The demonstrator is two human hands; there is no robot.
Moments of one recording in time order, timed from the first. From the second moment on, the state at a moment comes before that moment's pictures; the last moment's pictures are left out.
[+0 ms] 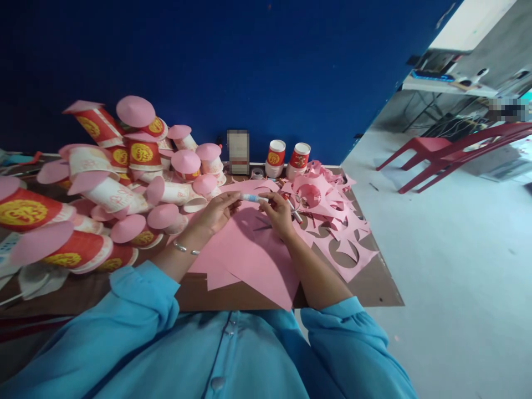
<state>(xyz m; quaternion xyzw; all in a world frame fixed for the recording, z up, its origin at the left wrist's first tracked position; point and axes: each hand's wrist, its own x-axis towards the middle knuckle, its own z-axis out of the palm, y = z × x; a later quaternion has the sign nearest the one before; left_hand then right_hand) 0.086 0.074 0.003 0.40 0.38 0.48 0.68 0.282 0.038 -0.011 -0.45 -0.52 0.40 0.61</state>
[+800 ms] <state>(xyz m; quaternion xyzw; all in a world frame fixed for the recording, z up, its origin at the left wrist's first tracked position) 0.013 0.043 0.000 0.79 0.49 0.20 0.30 0.322 0.055 -0.025 -0.65 -0.67 0.07 0.37</state>
